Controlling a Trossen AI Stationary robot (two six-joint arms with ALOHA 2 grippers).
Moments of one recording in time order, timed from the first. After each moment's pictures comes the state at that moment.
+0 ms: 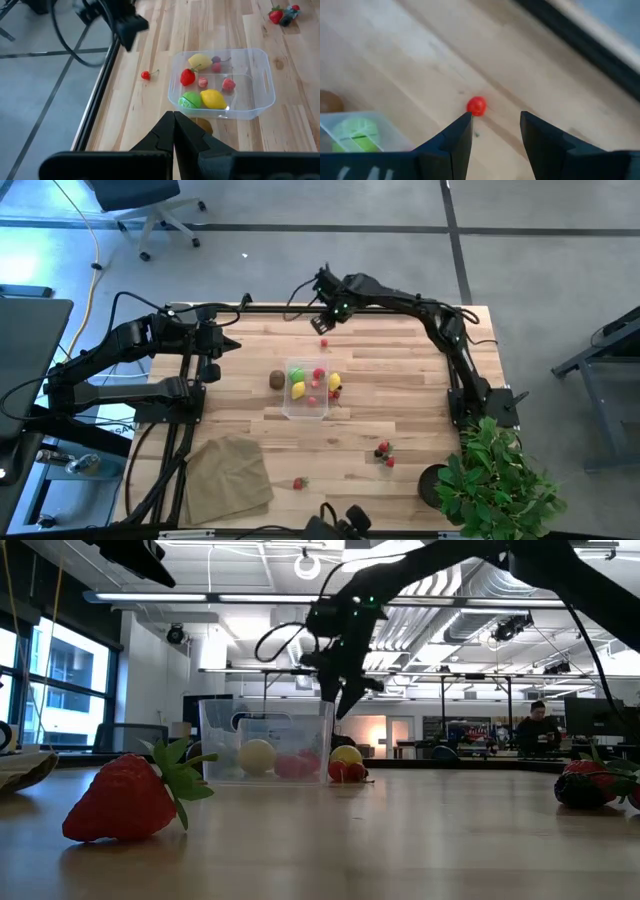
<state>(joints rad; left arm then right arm) 0.53 0.72 0.99 -0.92 0.06 0.37 -0.51 2.22 2.04 -1.02 -0.03 0.36</state>
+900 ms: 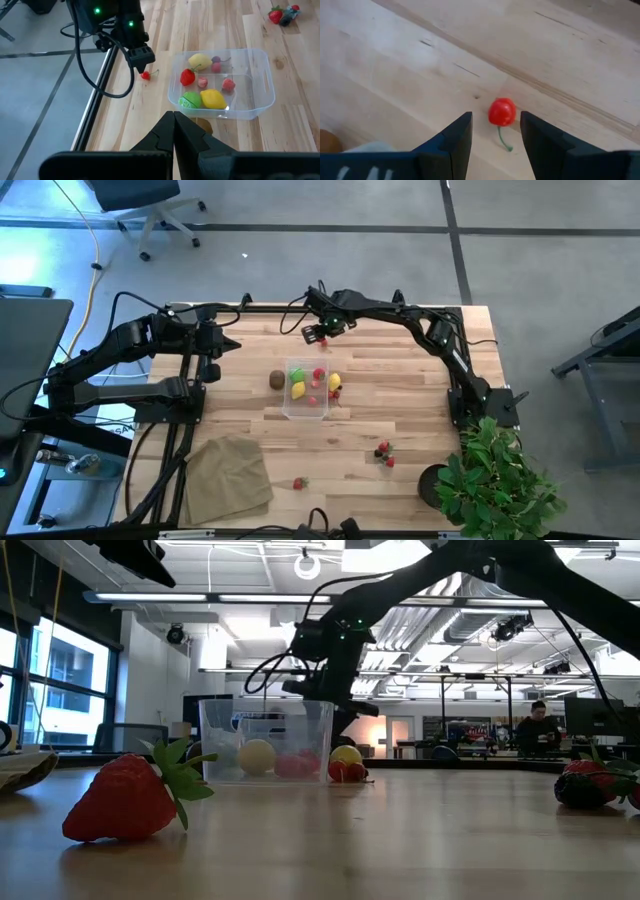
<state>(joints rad) 0.53 0.72 0.99 -0.92 0.06 0.37 -0.46 2.32 2.01 -0.92 -0.03 0.63</state>
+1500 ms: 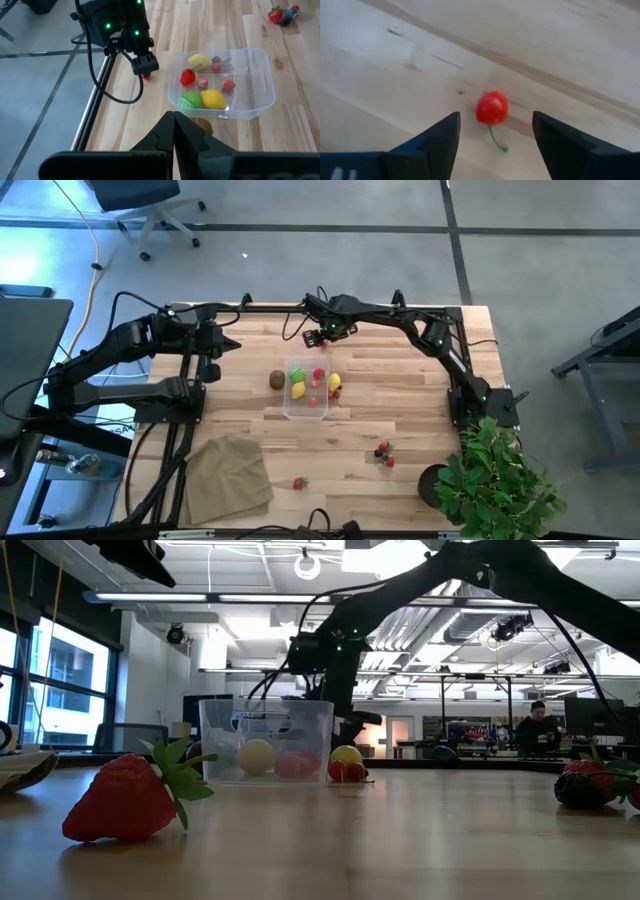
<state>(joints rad) 0.53 0.72 0.99 -0.92 0.06 0.37 -0.44 2.36 2.01 -0.95 0.01 0.70</state>
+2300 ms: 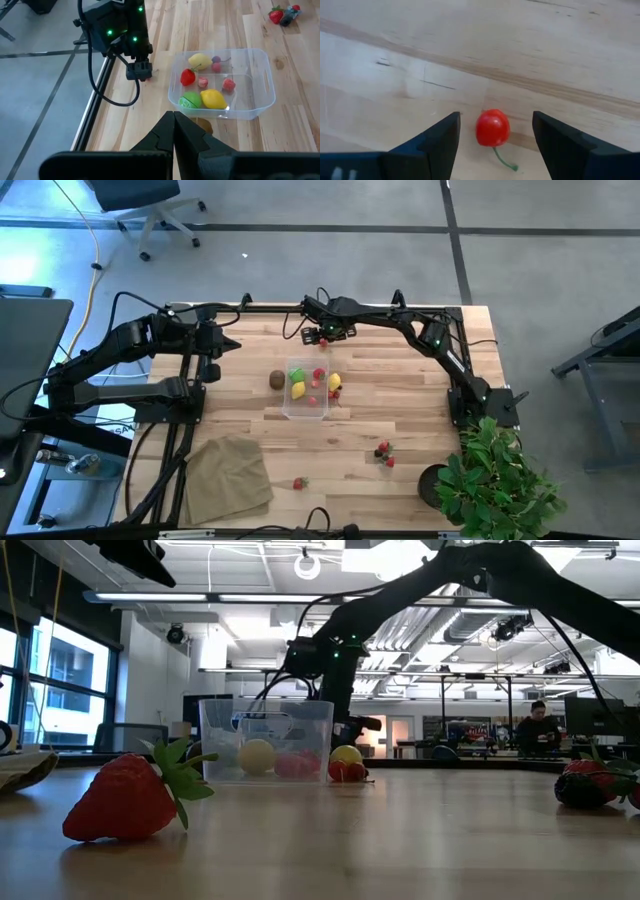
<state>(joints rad) 0.53 0.72 0.99 -0.92 0.06 0.37 -0.44 2.39 2.01 -0.91 0.06 0.86</state>
